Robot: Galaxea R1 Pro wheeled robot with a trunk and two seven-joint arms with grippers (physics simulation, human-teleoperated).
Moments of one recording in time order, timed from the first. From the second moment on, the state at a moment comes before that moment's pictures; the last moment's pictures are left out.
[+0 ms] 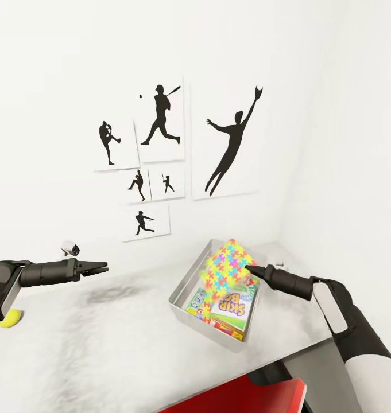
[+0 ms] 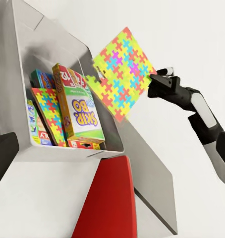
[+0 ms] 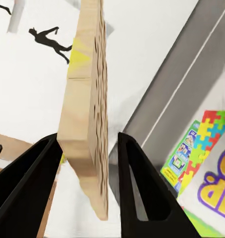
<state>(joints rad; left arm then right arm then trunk) -0.76 0.48 0.09 -0.93 0.12 0.96 -1.57 -0.62 -0.20 -0.09 -1.07 -0.67 0.93 0.63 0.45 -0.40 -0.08</state>
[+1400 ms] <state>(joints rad) -0.76 0.48 0.09 -0.93 0.12 0.96 -1.57 -0.87 -0.22 0.01 -0.61 -0.56 1.05 0.51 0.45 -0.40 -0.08</state>
